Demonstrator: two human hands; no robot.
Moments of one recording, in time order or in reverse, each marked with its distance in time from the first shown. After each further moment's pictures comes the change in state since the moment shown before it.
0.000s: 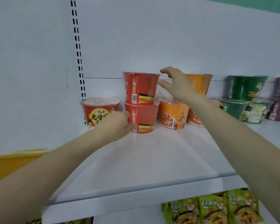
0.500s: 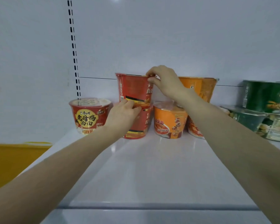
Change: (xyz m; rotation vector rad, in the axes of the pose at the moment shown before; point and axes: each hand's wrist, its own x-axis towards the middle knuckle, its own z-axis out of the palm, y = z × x) left_hand 0.066 0.046 0.031 0.278 0.266 0.009; right_hand 0.052 0.044 0.011 0.021 -0.111 -0.242
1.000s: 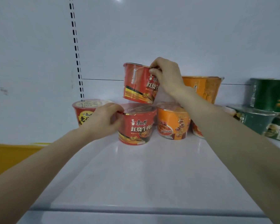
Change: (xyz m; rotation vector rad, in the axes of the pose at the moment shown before) left_hand -0.029 -0.044 -0.016 -0.336 0.019 -0.075; right_hand 0.007 -0.009 -0.002 0.171 0.209 0.041
